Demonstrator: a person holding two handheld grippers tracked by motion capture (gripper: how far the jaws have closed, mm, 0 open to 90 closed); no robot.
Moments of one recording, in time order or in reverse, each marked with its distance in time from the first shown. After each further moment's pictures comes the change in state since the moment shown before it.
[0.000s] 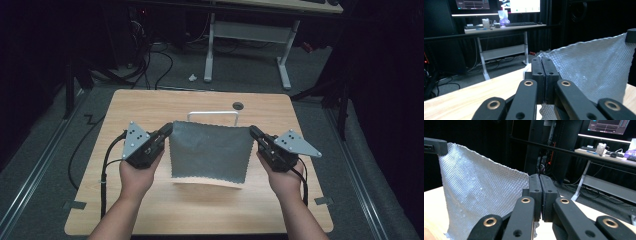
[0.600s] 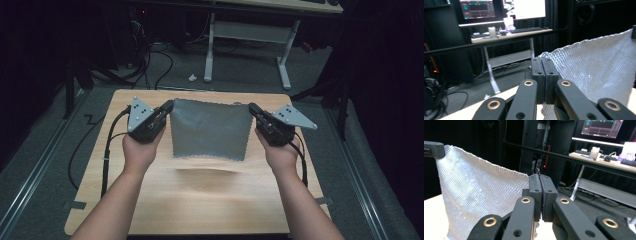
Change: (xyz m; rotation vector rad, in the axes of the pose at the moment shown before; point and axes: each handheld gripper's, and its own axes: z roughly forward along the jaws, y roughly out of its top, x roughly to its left) left arm 0.031 0.028 0.044 -0.018 0.049 0.055; right arm -0.026 0.029 0.044 -0.011 -0.034 0.017
